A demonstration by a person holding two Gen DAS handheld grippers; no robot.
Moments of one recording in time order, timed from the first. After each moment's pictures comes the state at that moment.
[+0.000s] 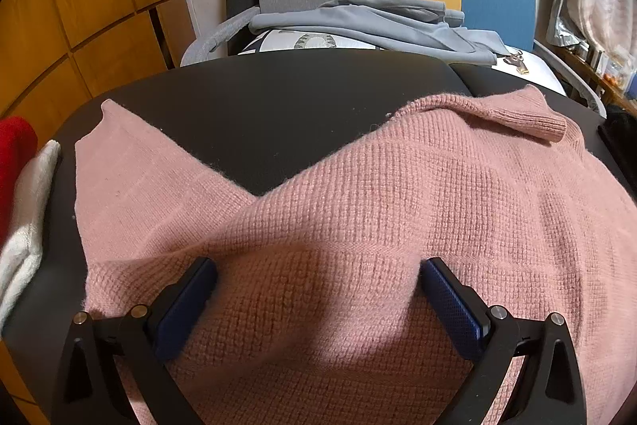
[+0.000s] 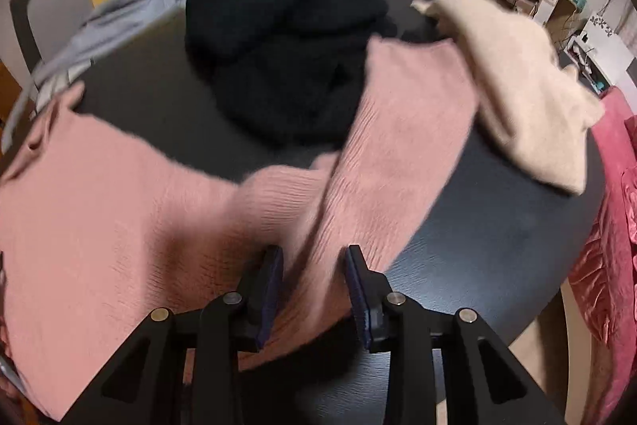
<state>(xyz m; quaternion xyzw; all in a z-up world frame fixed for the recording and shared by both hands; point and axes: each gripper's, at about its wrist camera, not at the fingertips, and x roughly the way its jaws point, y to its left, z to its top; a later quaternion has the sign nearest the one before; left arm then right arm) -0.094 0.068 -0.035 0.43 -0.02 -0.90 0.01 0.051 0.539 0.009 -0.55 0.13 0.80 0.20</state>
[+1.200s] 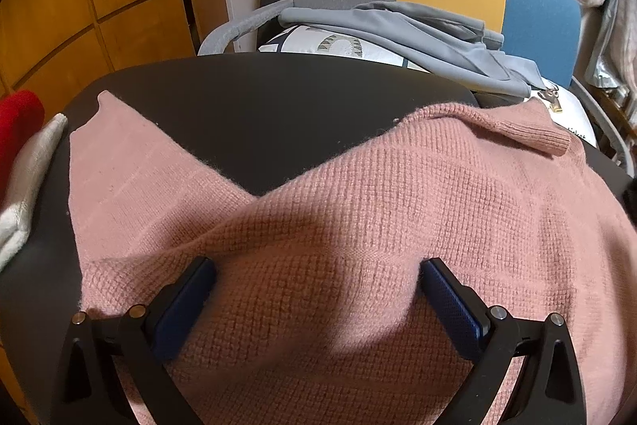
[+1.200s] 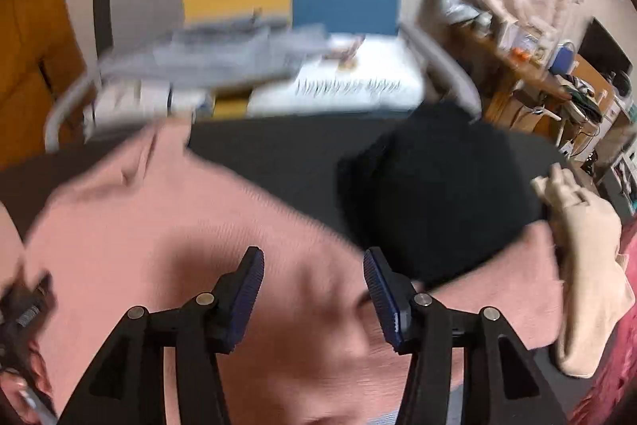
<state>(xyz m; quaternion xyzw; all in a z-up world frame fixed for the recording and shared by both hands) -0.141 0.105 -0.030 0.43 0.03 -0.90 0.08 -0.129 0.462 0.084 -0.47 0.01 0.87 0.11</state>
